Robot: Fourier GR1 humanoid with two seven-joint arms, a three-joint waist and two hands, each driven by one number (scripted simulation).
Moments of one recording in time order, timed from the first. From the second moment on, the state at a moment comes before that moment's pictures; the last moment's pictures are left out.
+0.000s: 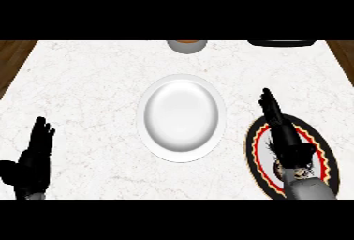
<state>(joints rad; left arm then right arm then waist) 0.08 0.39 -0.09 -1.40 0.34 0.41 -0.17 -0.11 -0.25 0.21 -1.46 -0.10 -0.19 -0.13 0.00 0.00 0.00</state>
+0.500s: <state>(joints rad) 0.11 0.36 -0.21 -1.41 0.36 0.32 -0.03 -0.01 -0.52 -0.16 -1.51 -0.05 -0.36 -0.09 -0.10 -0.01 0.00</state>
